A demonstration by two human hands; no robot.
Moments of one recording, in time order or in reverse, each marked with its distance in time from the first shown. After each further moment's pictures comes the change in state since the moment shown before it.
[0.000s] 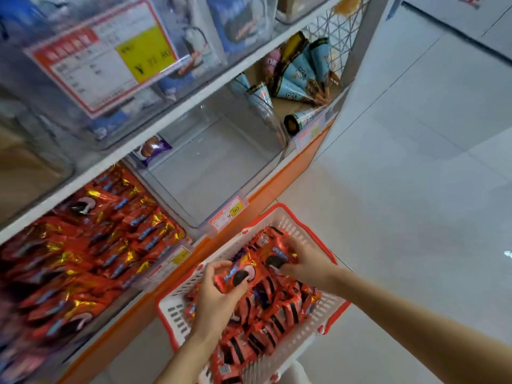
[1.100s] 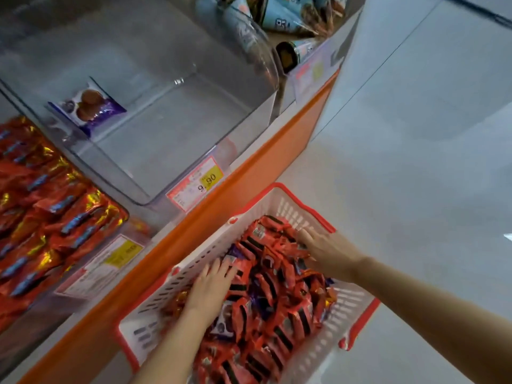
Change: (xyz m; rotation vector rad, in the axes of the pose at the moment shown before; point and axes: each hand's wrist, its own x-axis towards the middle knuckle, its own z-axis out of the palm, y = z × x) left_hand 0.141 -0.150 0.036 1.652 -0.414 0.525; right_hand 0.093 0.121 0.033 -0.864 0.207 -0.262
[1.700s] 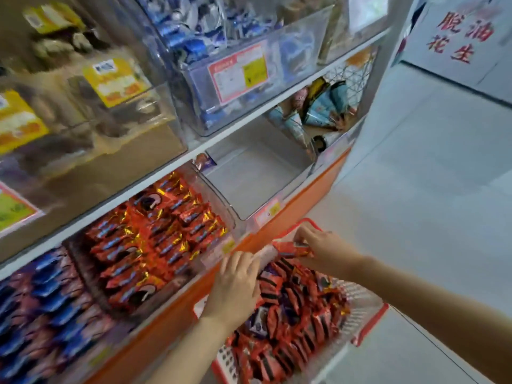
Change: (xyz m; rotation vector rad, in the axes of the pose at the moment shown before) left_hand -0.168 -0.022 -0.143 -0.243 0.658 -0.048; right_hand -0.051 -0.102 -0.158 0.217 0.191 -0.056
